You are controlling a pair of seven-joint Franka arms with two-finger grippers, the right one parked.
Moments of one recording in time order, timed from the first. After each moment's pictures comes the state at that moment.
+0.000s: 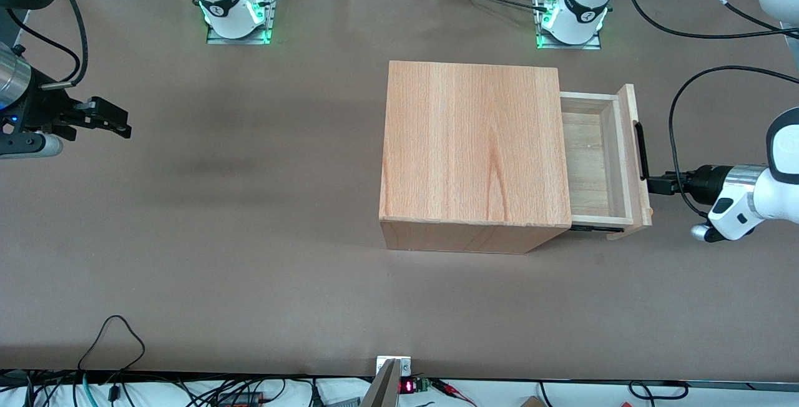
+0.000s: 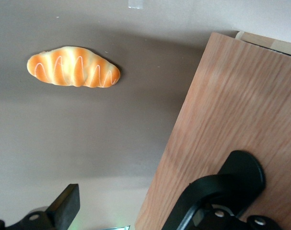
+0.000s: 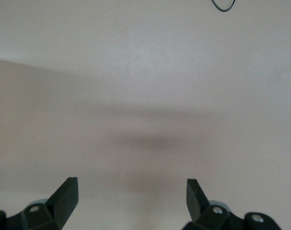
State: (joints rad) arm 0.19 0.54 -0.03 -1.39 -0.25 1.47 0.01
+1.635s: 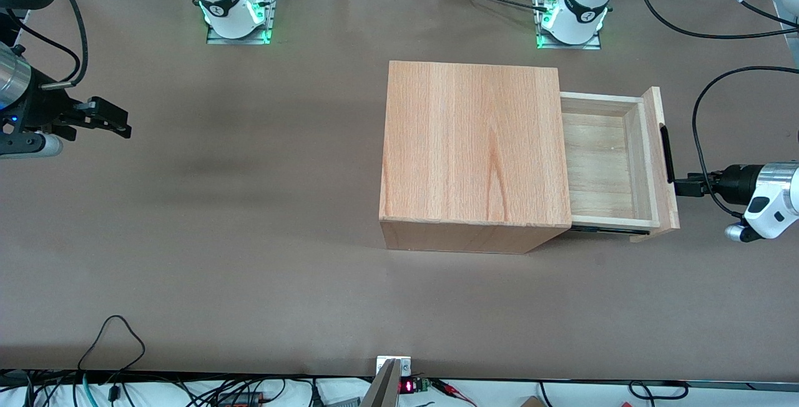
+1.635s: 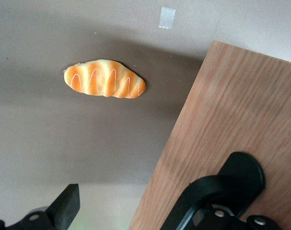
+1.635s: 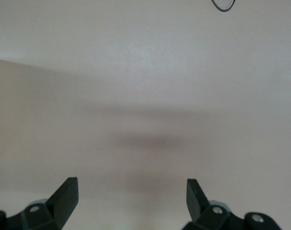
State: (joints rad) arm 0.26 0.54 -0.03 -1.39 -0.25 1.50 0.04
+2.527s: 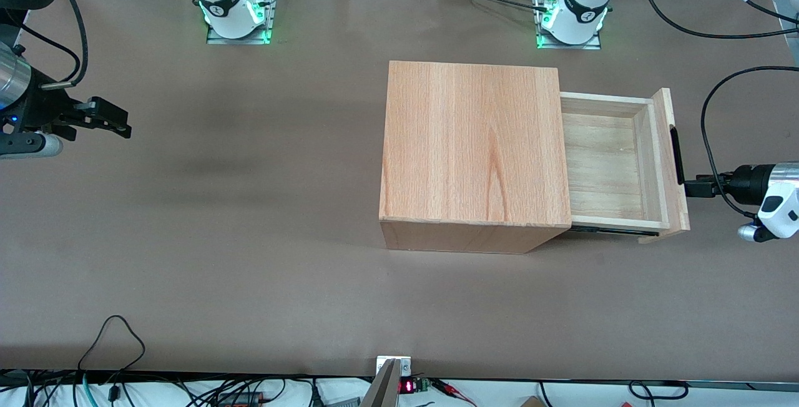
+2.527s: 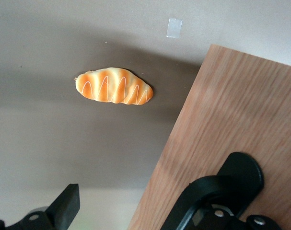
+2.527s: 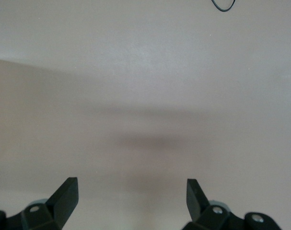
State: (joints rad) arm 0.29 0.55 -0.03 -1.38 -0.25 1.52 0.07
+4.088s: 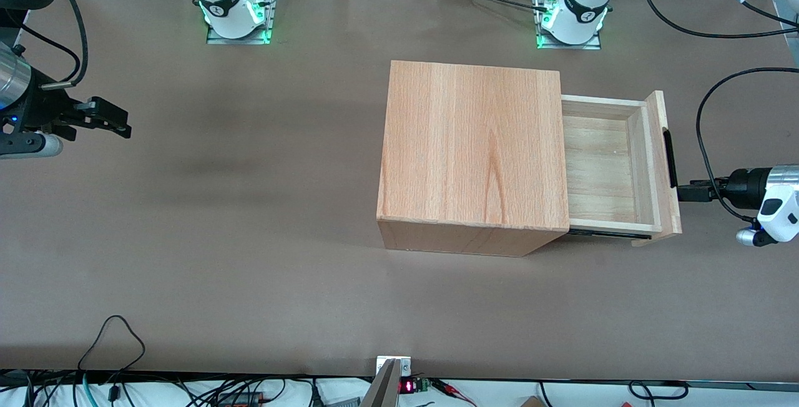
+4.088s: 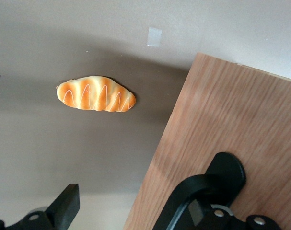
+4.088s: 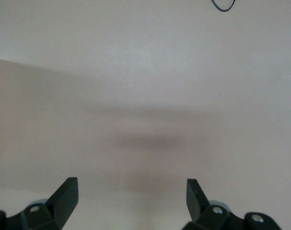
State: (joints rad) arm 0.29 0.55 -0.04 -1.37 -0.30 1.53 0.06
